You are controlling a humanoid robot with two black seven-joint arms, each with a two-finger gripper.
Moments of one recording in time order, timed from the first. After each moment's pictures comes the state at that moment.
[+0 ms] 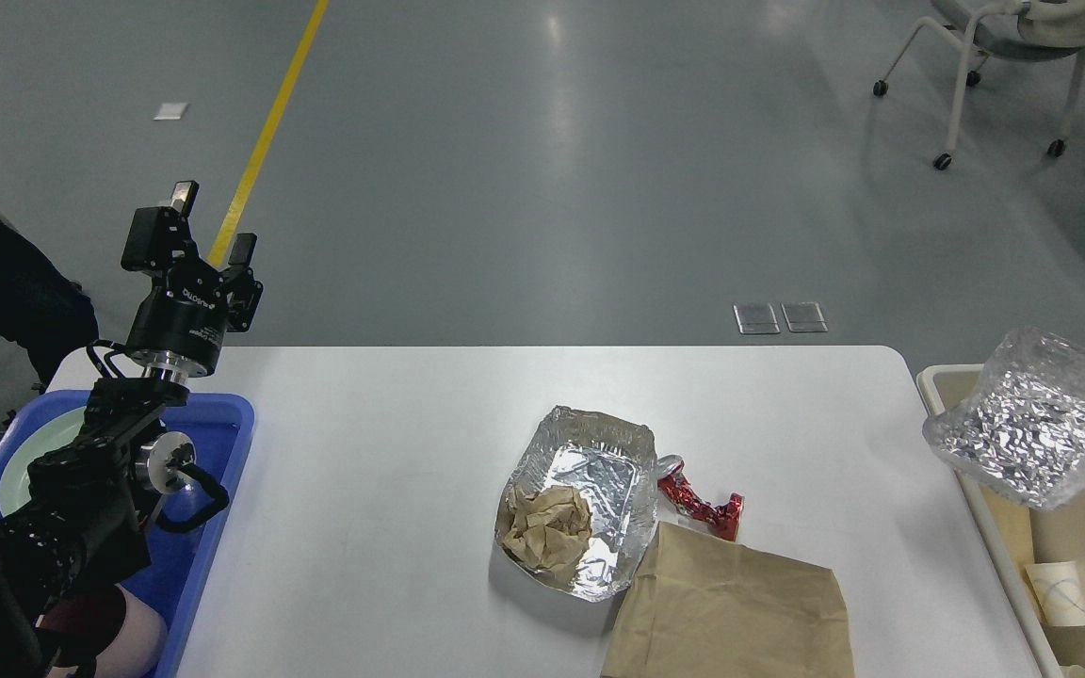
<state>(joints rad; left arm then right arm) -0.82 0.19 -0.39 -0.18 0.06 -0.40 -0.89 1.09 -0.69 -0.91 0.73 0.06 -0.24 -0.06</state>
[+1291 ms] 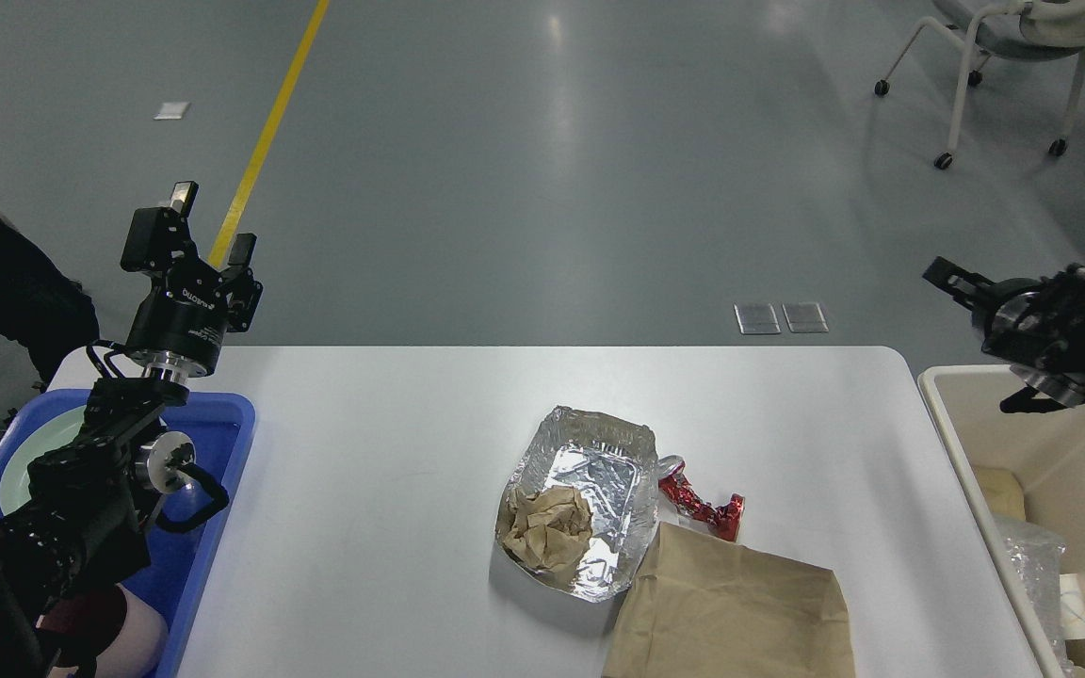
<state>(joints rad) -0.82 0.19 -0.39 -0.18 0.06 -0.40 -0.89 1.42 -0.36 -1.16 0.76 0.09 -0.16 -0.05</state>
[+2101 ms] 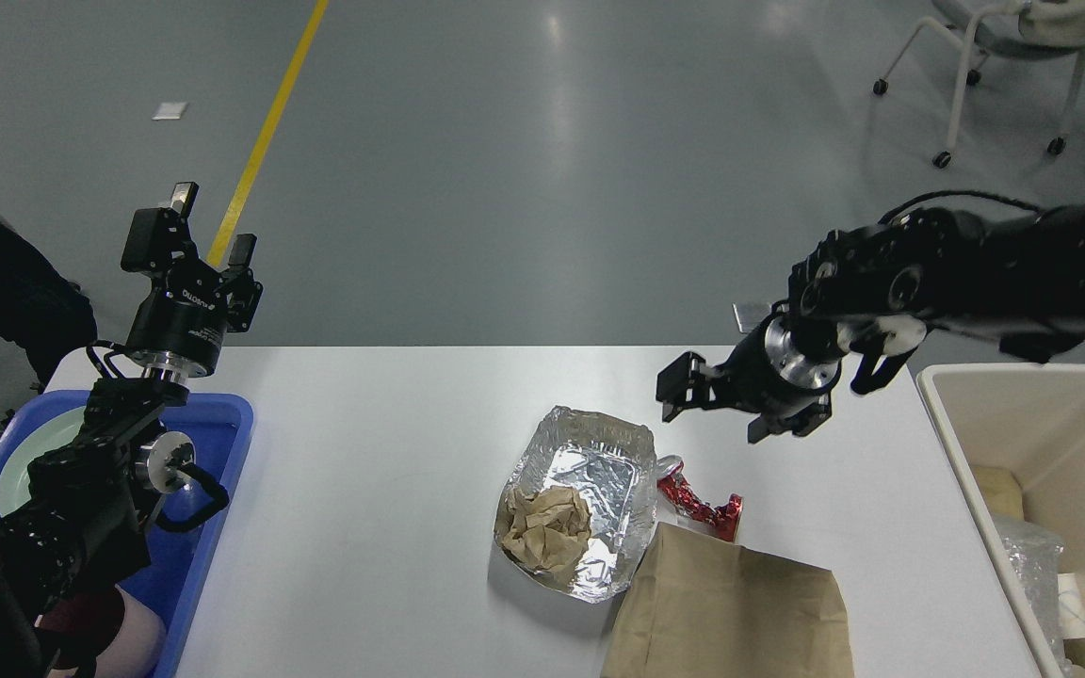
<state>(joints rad) -0.82 0.19 -0.39 -0.18 0.06 -0.40 -0.89 1.75 -0.13 -1.12 1.15 0.09 0.44 -0.05</state>
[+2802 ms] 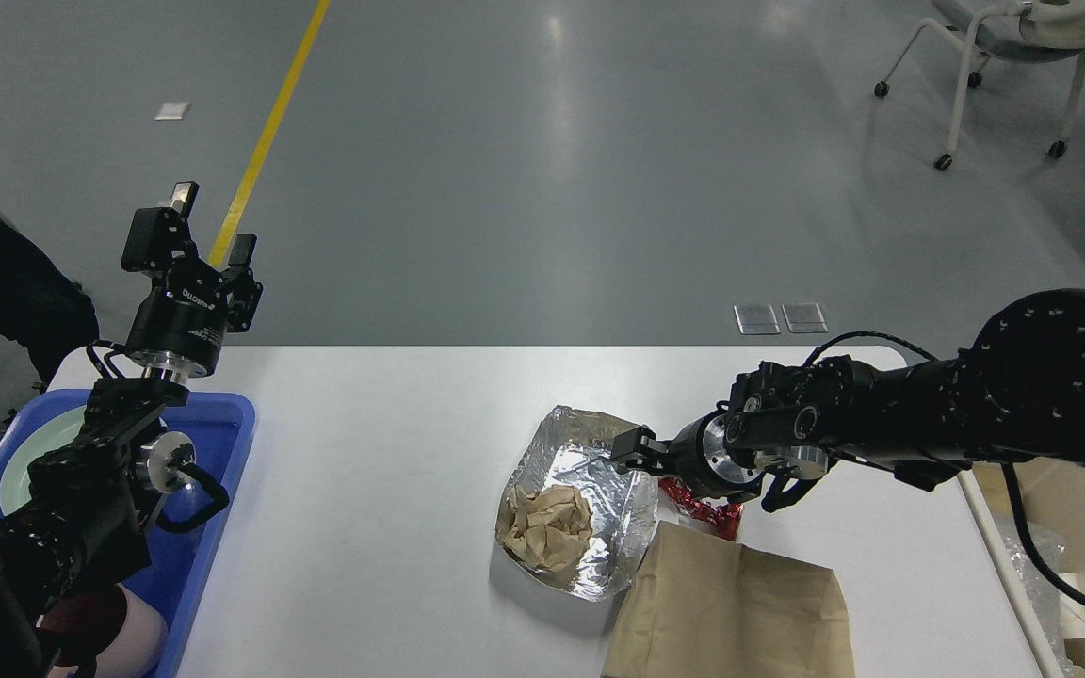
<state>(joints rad) -0.82 0.19 -0.39 -0.18 0.06 -0.40 -0.89 1.41 -0.01 -1.00 0.98 0.09 0.15 -0.05</state>
